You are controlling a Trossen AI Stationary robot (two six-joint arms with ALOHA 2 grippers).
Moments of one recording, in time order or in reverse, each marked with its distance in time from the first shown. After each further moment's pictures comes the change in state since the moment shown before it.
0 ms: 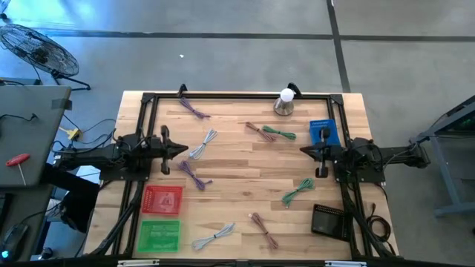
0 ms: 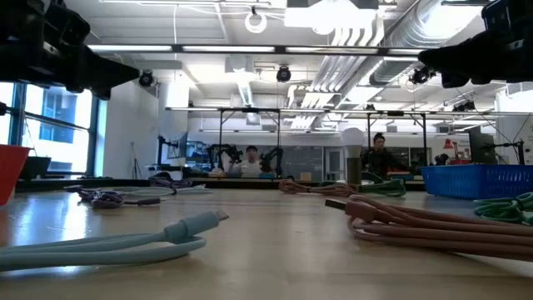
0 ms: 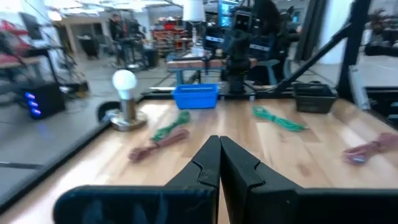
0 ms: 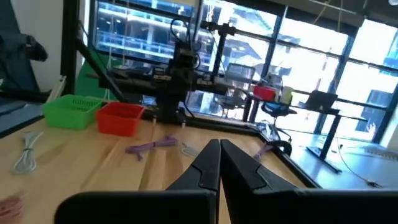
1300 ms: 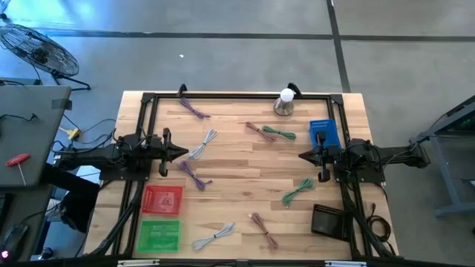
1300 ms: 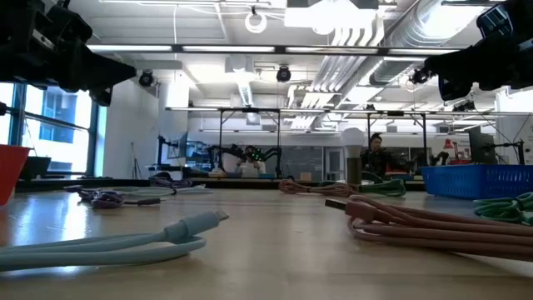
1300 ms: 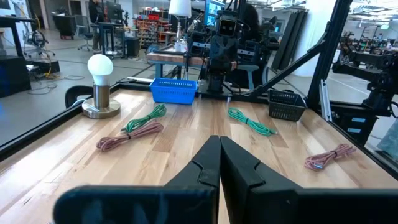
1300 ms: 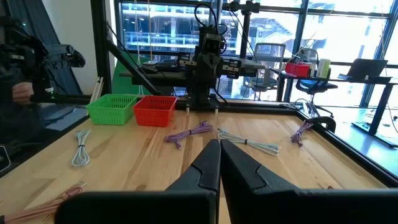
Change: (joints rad) left arm 0.000 0.000 0.000 -0.015 0.085 -0.151; right arm 0.000 -0.005 0.000 -0.070 -0.090 0.169
